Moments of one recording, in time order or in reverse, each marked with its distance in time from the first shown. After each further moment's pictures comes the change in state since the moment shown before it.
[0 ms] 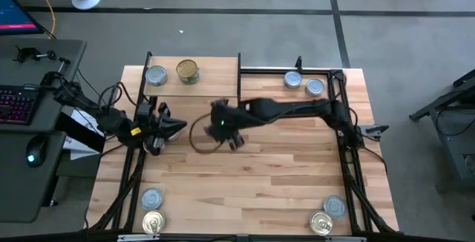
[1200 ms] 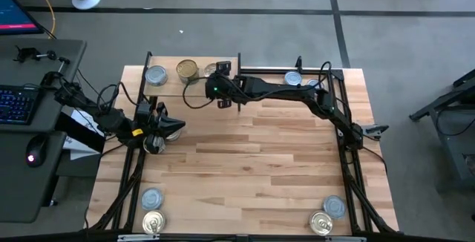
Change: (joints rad) left arm 0.000 -0.057 0.000 -0.139 -0.016 -0.053; right arm -0.231 0.136 0.000 0.280 0.395 -0.047
